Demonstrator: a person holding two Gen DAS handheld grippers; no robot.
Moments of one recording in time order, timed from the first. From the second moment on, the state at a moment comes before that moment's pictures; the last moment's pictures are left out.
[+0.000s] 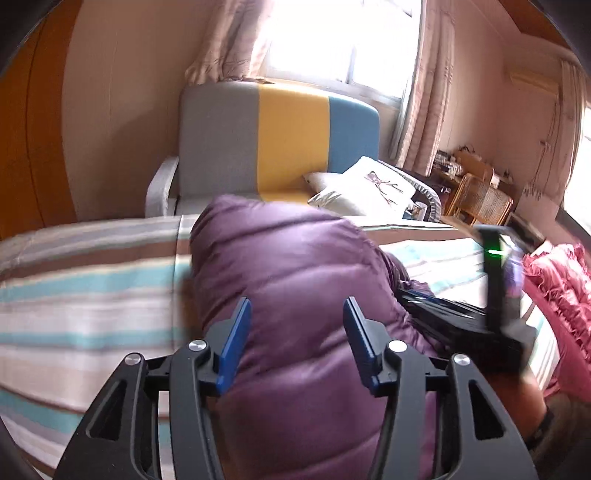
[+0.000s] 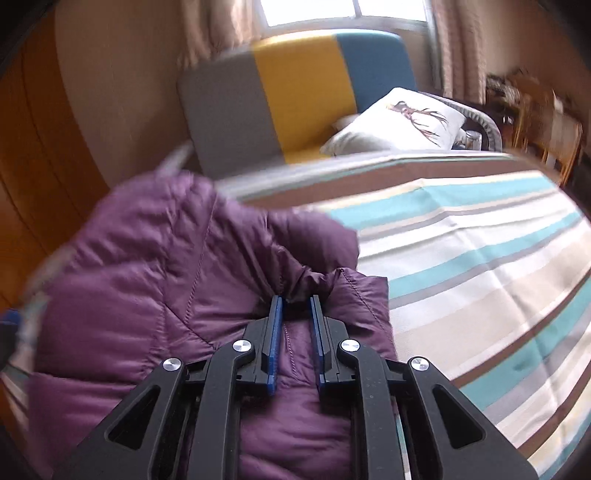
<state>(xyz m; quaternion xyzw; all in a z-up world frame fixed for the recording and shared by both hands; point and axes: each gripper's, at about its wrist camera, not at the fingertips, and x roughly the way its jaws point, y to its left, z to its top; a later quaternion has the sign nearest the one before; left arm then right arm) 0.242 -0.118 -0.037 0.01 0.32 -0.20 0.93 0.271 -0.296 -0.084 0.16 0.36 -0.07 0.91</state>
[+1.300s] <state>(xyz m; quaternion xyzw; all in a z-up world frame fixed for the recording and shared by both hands) 0.289 -0.141 -0.054 0.04 0.35 -0.11 0.93 0.290 -0.277 -0.108 0.12 0.39 -0.07 0.91</state>
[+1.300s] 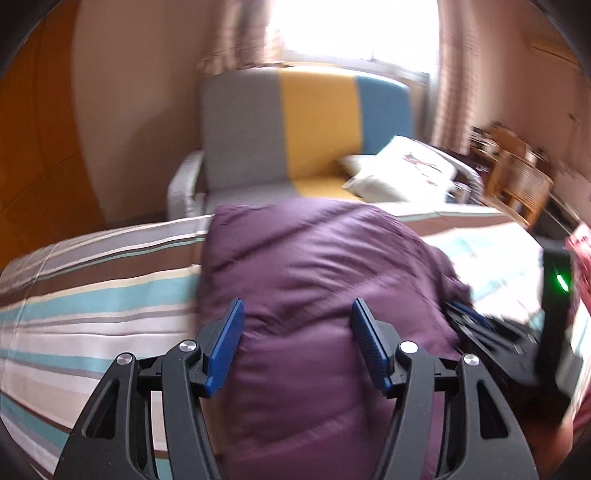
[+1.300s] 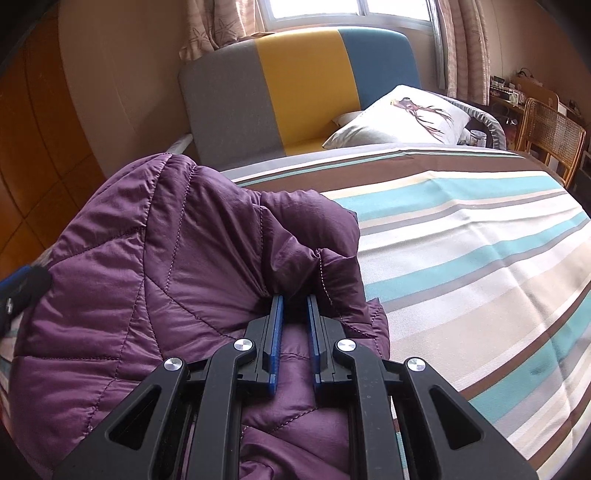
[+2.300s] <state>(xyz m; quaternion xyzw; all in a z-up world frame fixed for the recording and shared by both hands) 0.237 -0.114 -0.074 0.05 0.35 -0.11 0.93 0.225 -0.252 -0.045 0.10 0.36 -0.05 0.93</state>
